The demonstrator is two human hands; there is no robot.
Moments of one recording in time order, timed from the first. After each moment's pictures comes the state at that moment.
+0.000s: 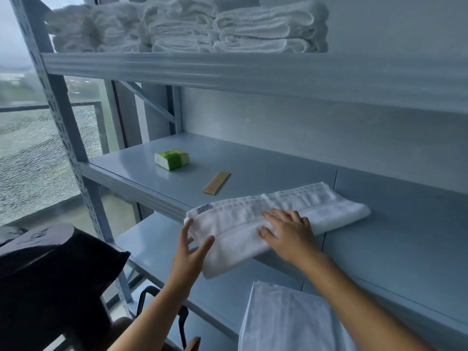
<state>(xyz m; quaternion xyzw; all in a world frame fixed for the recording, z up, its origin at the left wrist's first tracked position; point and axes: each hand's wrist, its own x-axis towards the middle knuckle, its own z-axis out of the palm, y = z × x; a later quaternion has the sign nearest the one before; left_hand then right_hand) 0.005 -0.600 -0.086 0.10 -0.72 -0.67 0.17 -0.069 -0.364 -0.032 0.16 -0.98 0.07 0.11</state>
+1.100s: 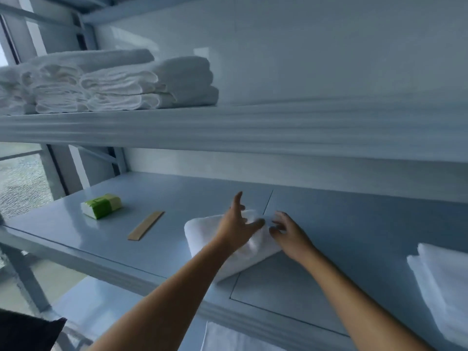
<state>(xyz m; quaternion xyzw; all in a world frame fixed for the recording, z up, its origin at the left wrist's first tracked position) -0.131 -0.332 0.036 -0.12 -0.87 -0.46 0.10 -0.126 -0.154 -0.003 0.04 -0.87 0.48 0.08</state>
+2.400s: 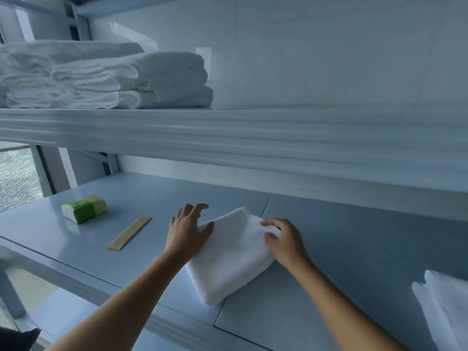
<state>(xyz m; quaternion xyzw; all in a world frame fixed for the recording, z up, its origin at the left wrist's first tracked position) -0.181 -0.412 0.019 -0.07 -0.92 -0.26 0.27 -0.168 -0.151 -0.004 0.06 -0.87 0.45 0.21</state>
